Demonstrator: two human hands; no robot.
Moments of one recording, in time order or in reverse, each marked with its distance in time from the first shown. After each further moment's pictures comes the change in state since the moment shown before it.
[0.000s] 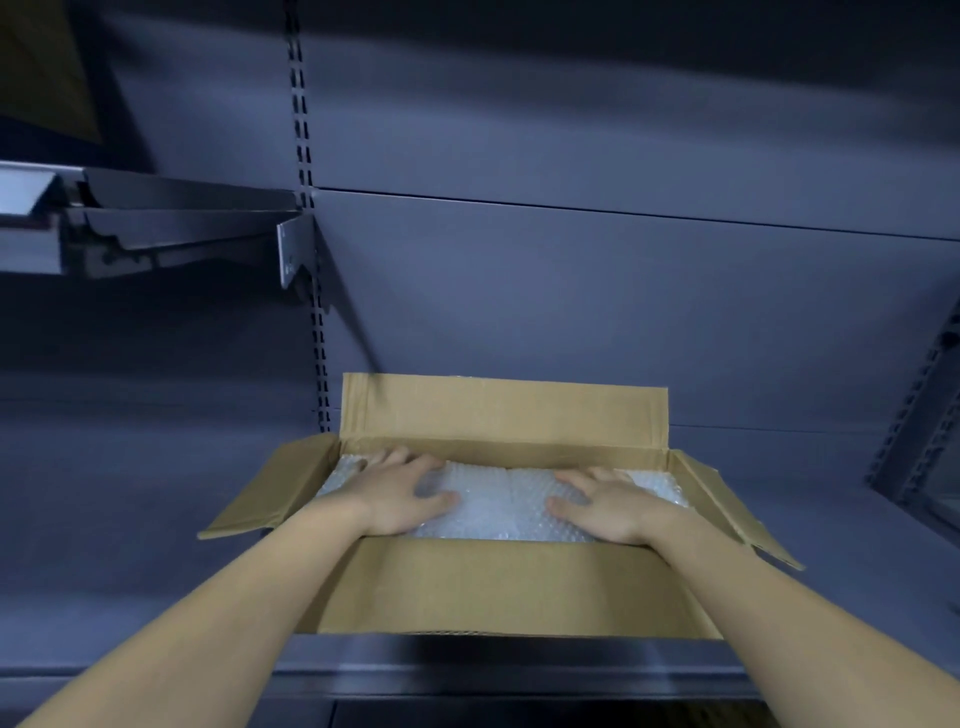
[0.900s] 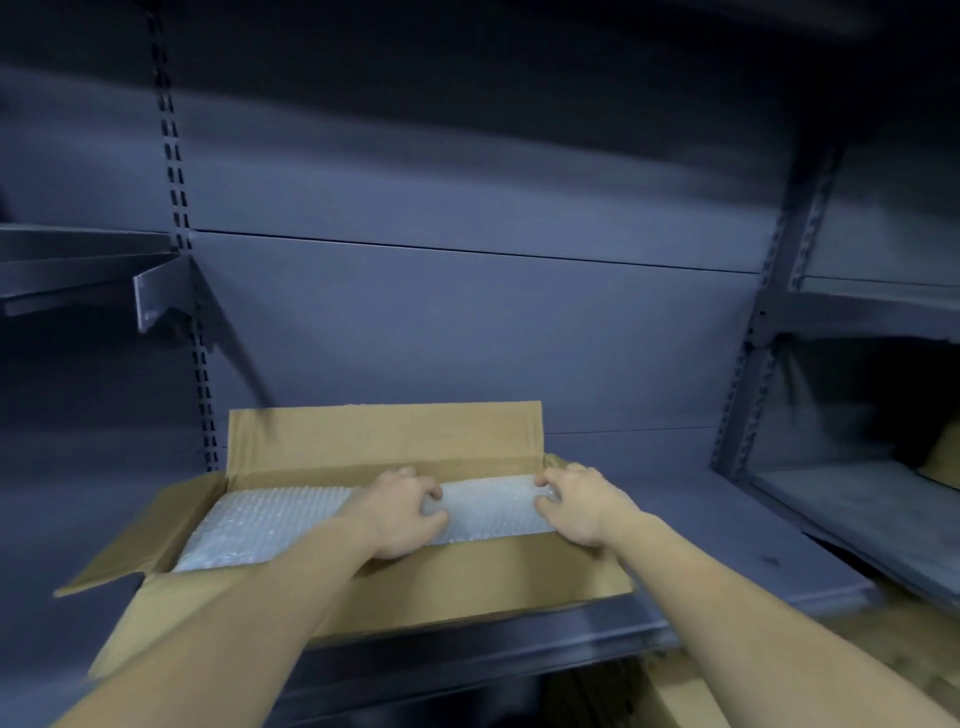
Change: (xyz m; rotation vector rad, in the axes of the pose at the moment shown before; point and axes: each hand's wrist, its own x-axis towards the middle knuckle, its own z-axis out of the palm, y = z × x) left_hand 0.007 0.108 0.010 -0.008 0.114 0.239; right_hand -0.076 0.061 -0.027 0.044 0.248 0.151
